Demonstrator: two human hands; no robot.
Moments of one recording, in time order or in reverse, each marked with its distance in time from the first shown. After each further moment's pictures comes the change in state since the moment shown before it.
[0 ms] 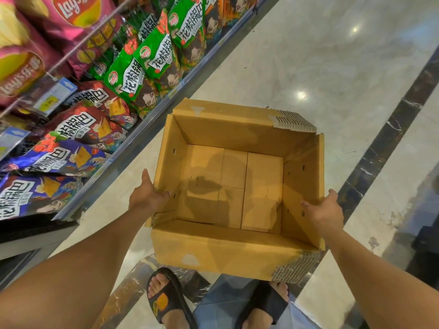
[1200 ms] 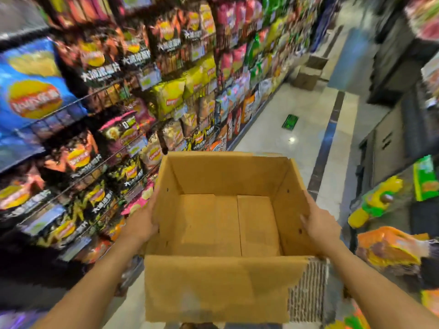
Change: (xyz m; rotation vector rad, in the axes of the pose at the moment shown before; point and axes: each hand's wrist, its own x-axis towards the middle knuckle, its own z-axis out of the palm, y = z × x) left_hand -0.430 -0.019 -0.417 0.218 0.335 0.707; right_hand -0.385 -0.031 -0.438 -0.236 0.446 -0.582
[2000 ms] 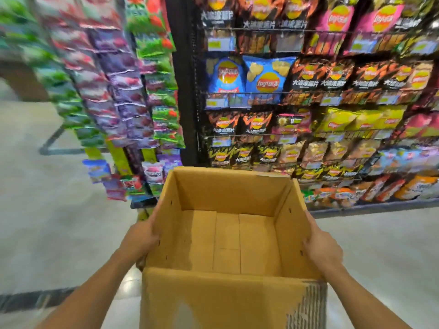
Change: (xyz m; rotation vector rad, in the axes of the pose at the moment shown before) left_hand -0.450 -0.055 0.093 -0.220 0.341 -0.790; right_hand -0.137 -0.118 -0.017 -0.011 -0.206 -0.779
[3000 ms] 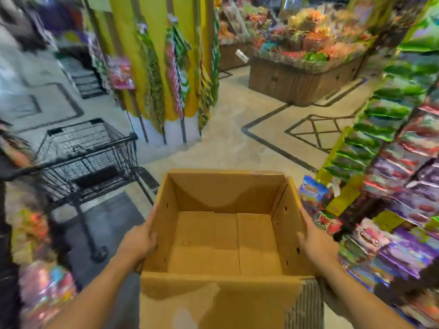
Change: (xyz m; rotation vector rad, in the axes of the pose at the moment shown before) left_hand -0.290 -0.494 -0.115 -0.184 0.382 -0.841; right_hand -0.139 -0.644 0.161 -0.082 -0.060 -1.006
